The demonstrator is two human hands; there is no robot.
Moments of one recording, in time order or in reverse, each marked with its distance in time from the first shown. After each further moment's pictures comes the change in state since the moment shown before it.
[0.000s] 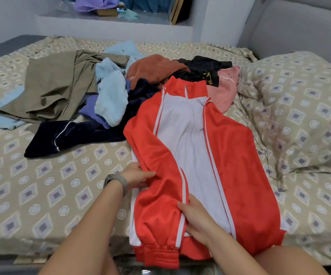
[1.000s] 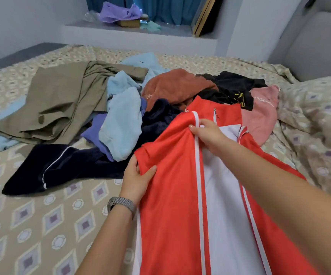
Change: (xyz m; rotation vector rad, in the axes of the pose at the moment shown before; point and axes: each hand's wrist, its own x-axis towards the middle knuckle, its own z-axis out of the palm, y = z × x) left_hand 0.100 0.049 -0.040 -0.282 0.419 0.509; right_hand 0.235 -0.256 0.052 -0.553 0.097 -0.524
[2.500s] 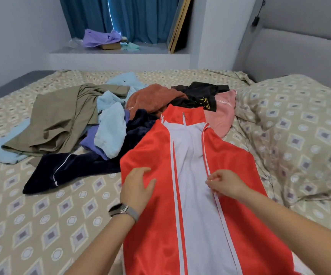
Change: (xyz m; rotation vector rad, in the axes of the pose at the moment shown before) left_hand -0.106 0.033 0.013 0.775 -0.020 0.446; right_hand -0.201 0.077 -0.106 -0.369 -0.021 0.181
